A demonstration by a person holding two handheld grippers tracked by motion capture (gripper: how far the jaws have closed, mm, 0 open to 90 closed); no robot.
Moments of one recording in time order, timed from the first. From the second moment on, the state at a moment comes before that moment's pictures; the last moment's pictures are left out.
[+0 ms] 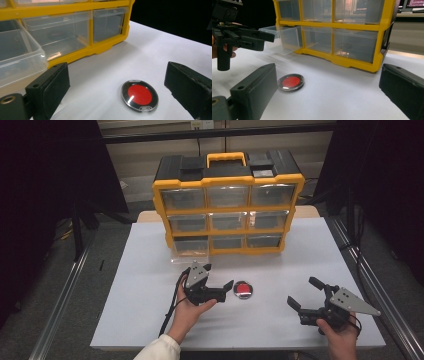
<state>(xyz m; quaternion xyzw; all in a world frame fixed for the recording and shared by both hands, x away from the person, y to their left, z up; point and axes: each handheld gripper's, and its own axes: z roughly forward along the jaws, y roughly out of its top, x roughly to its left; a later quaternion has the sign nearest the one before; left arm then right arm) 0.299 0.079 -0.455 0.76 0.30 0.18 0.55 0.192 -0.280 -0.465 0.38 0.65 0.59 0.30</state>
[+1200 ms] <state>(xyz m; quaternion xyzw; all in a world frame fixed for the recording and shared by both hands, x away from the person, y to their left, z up) 0.309 0.047 -0.463 0.80 0.27 0.11 0.52 0.193 -0.280 -0.466 0.38 0.65 0.59 0.30</state>
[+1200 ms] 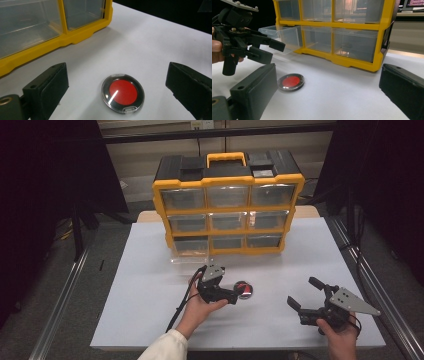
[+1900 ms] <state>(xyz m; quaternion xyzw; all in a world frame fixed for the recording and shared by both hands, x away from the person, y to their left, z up) 0.317 0.027 -0.479 0.85 0.25 0.08 0.46 0.193 -0.281 -0.465 0.38 0.65 0.59 0.30</state>
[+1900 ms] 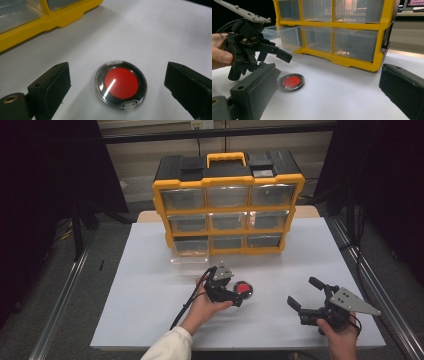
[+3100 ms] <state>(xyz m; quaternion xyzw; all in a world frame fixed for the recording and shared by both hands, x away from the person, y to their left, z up) 0.317 0.007 -0.489 0.89 0.22 0.08 0.39 0.194 -0.280 -0.465 0.38 0.65 0.59 0.30</state>
